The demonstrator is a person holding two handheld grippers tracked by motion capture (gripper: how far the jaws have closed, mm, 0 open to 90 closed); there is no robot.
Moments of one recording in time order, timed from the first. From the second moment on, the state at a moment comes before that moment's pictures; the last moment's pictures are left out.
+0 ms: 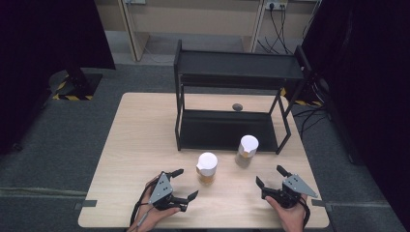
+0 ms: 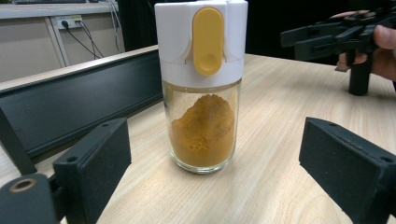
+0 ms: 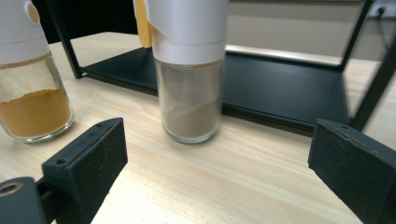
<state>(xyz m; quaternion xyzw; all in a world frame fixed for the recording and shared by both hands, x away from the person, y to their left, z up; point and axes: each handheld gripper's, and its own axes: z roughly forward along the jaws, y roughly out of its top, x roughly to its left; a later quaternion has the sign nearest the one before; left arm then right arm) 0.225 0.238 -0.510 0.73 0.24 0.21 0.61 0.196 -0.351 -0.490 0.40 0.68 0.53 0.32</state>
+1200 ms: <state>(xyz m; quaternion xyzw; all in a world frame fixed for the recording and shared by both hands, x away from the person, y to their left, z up) 0.245 0.209 -0.509 0.71 0.25 0.22 0.62 0.185 -0.353 -0.497 0.41 0.66 0.54 0.33</state>
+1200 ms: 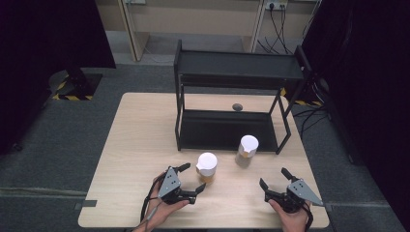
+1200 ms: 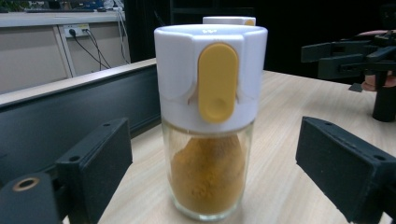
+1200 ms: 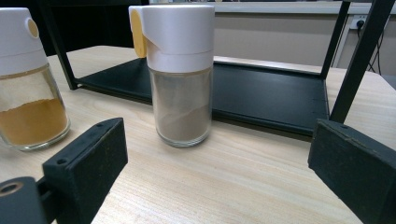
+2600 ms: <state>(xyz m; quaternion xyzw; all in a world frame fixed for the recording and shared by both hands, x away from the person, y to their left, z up) 0.264 0.181 -0.492 0.70 0.24 0.23 0.63 0.186 -0.354 -0.496 0.41 0.66 0.54 0.32</state>
